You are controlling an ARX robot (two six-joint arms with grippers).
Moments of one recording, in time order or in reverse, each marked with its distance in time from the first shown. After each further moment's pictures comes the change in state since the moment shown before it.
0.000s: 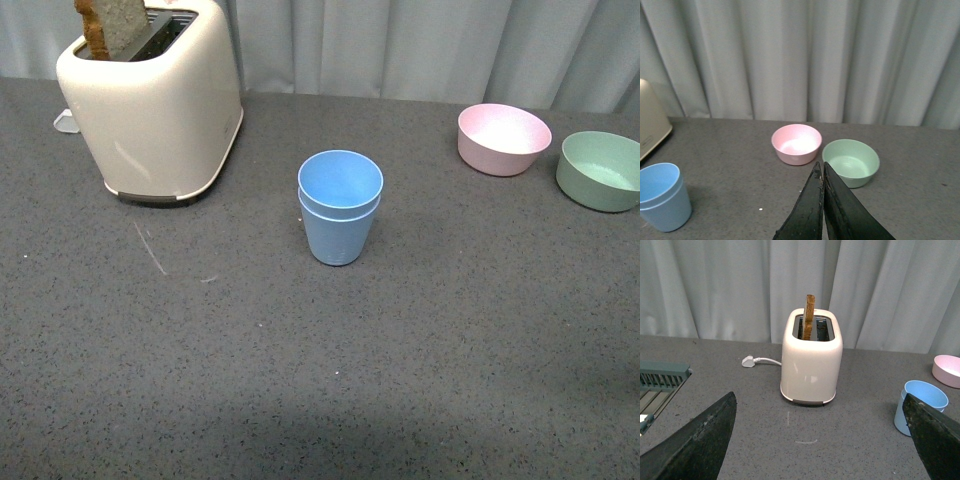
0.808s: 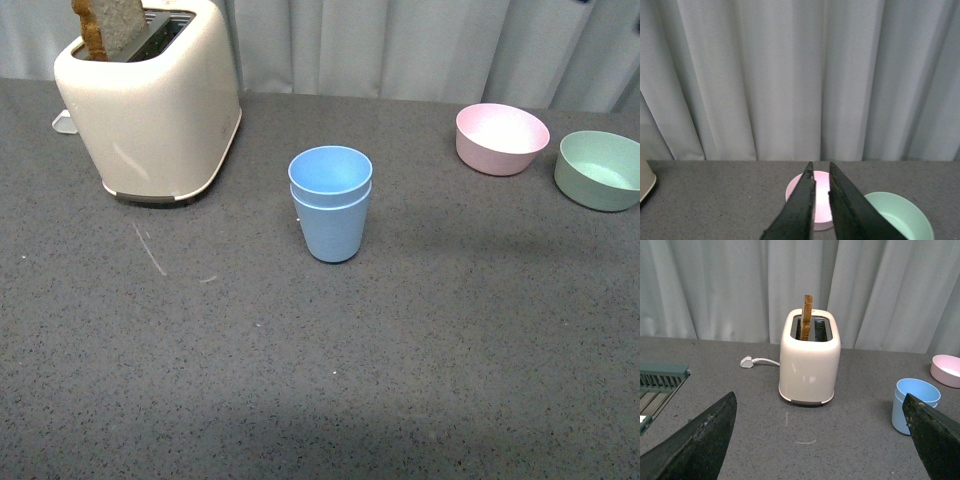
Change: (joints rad) left arm 0.000 0.000 0.000 0.000 0.001 0.000; right arm 0.206 0.623 0.448 0.226 0.230 0.014
